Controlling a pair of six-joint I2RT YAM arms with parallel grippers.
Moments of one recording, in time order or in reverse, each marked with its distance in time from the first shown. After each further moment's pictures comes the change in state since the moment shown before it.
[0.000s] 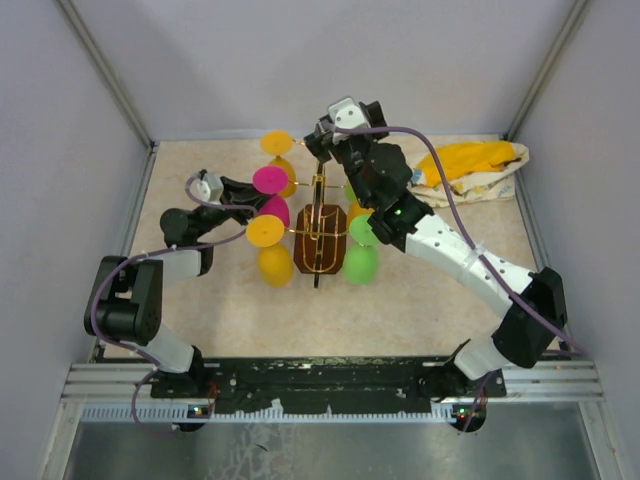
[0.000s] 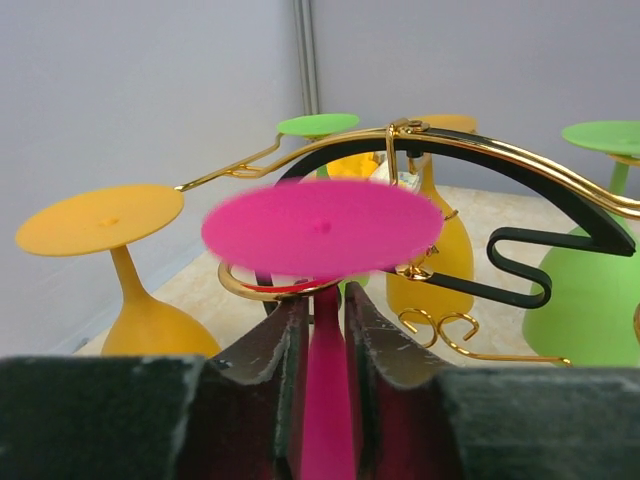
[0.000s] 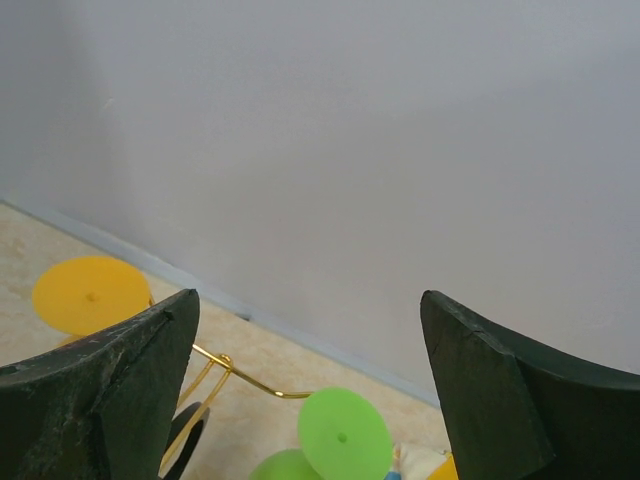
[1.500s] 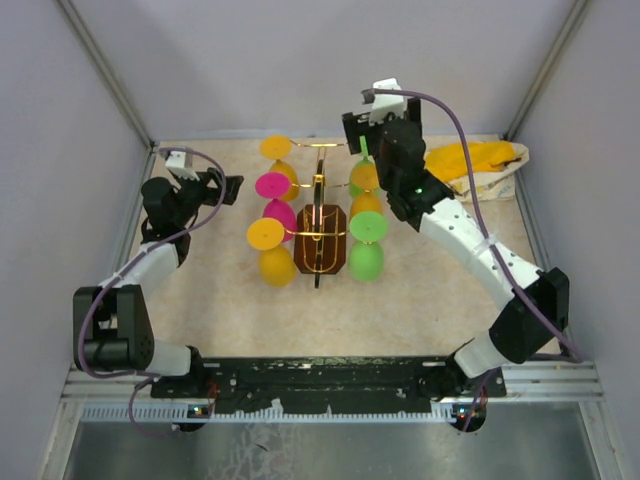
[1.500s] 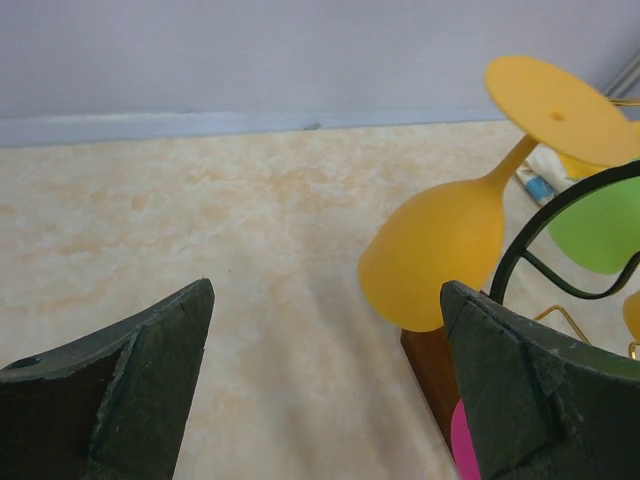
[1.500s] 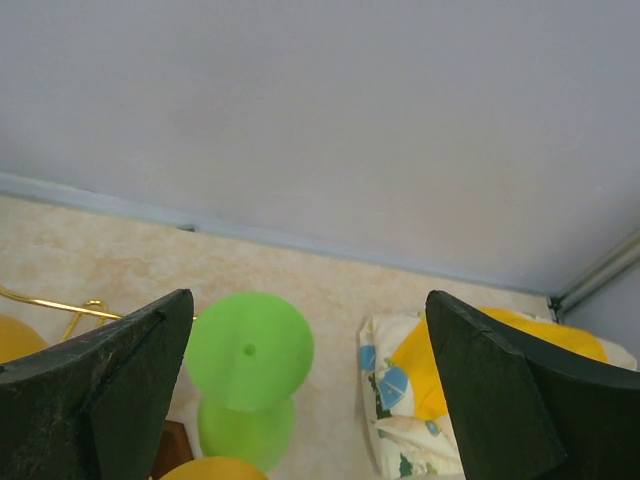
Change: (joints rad) left arm 0.160 -0.178 0.117 -0.870 -0.462 0.119; right arm -0.161 0.018 0.074 -0.304 0.092 0.256
